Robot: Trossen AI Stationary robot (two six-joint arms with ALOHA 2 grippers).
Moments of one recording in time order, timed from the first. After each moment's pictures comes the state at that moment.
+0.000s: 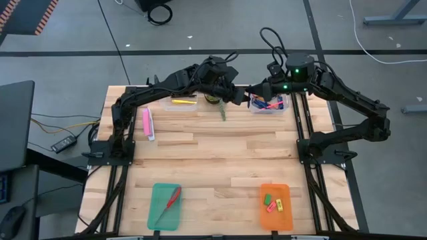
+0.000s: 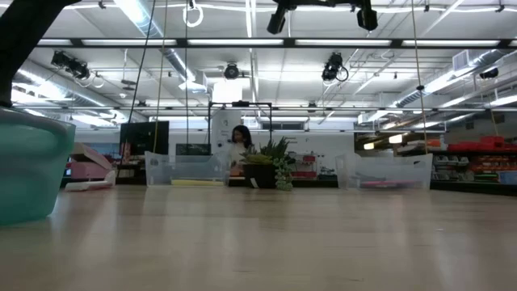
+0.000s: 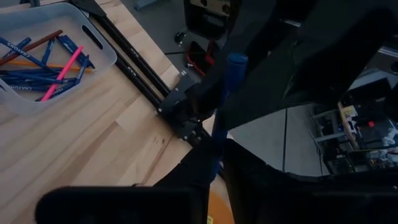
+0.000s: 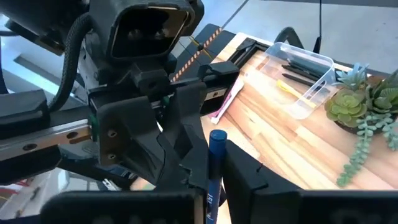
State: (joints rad) left arm 0.26 1.99 2.19 -0.60 0.26 -0.79; right arm -0.46 1.13 1.36 -0.60 -0.30 0.63
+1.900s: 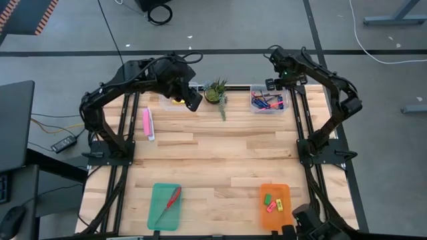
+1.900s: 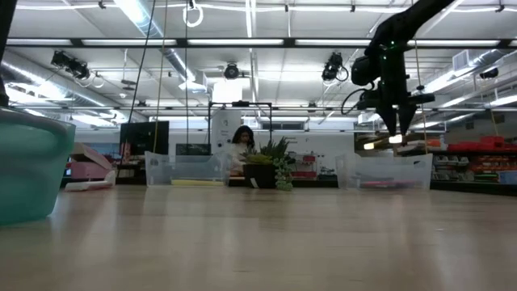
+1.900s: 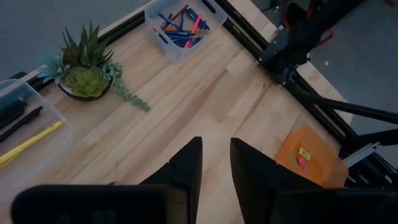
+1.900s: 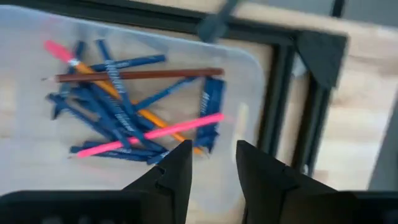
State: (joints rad) left arm 0.24 1.67 2.19 -1.28 -0.03 -0.57; right arm -1.03 1.60 1.36 -1.21 0.16 0.43
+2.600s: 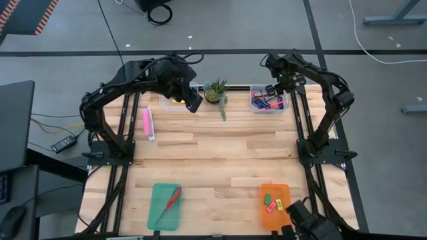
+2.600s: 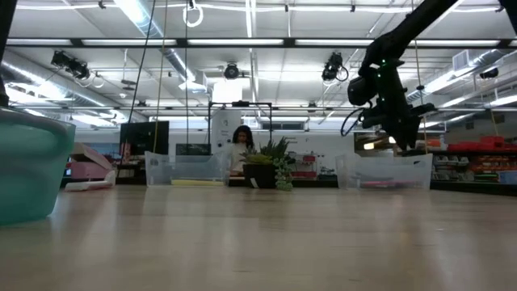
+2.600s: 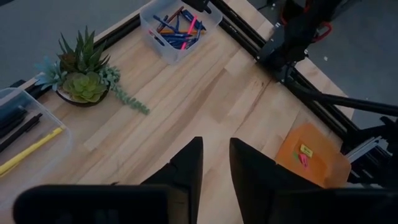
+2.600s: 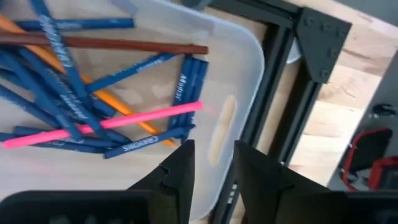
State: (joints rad) left arm 0.24 1.68 2.19 -1.27 -0.03 -0.53; right arm -1.03 1.72 1.36 -1.27 0.22 0.35
